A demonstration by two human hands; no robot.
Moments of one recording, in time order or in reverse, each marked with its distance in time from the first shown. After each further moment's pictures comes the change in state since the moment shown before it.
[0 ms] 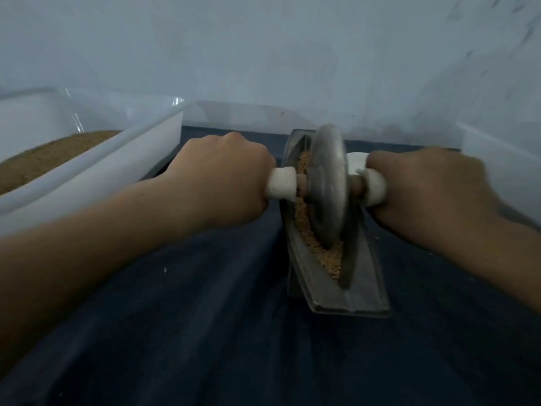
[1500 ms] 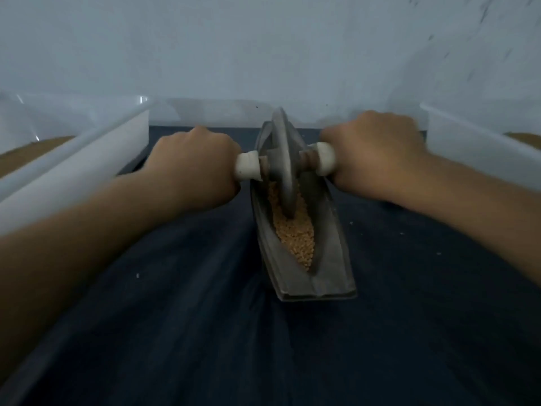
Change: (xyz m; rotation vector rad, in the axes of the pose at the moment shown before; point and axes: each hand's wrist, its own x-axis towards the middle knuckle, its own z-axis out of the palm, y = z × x) left_hand 0.022 -0.004 0.010 -0.072 -0.191 -0.119; right_hand 0.037 -0.001 -0.004 -0.092 -0.132 -0.020
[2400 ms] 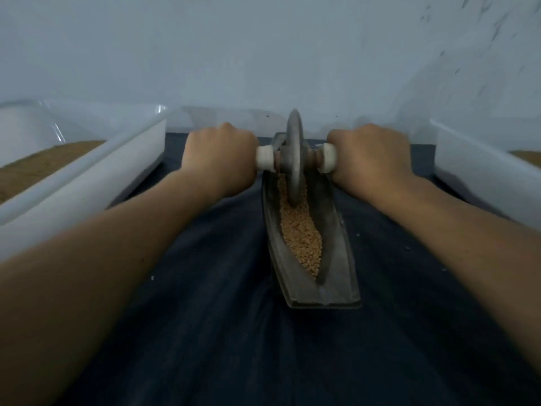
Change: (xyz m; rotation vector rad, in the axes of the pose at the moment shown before) left_hand 0.027 0.018 -0.001 0.111 0.076 -0.130; right_hand 0.020 -0.011 0.009 0.048 -0.073 0.152
